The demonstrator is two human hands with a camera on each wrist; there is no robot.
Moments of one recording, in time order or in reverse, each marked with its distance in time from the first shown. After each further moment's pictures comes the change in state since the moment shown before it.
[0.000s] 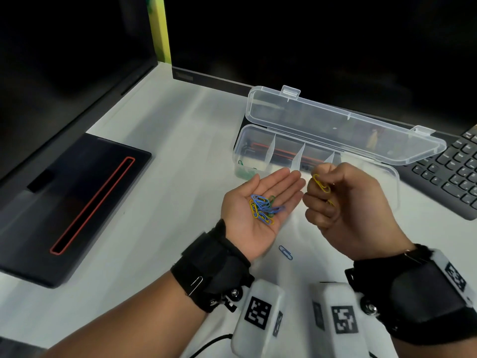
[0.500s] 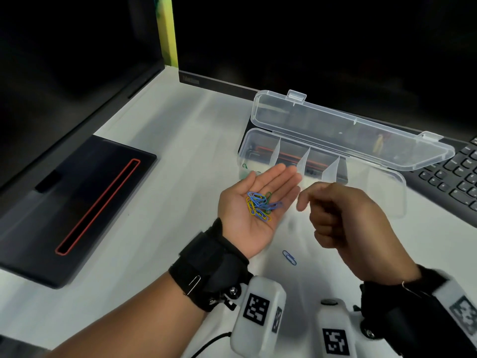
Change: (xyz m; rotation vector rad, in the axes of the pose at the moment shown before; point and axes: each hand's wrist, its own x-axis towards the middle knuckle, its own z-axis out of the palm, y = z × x) left_hand 0.000 0.012 -0.001 0.003 -0.030 0.053; right_hand -0.014 0.007 0.000 -0.433 0.035 -0.098
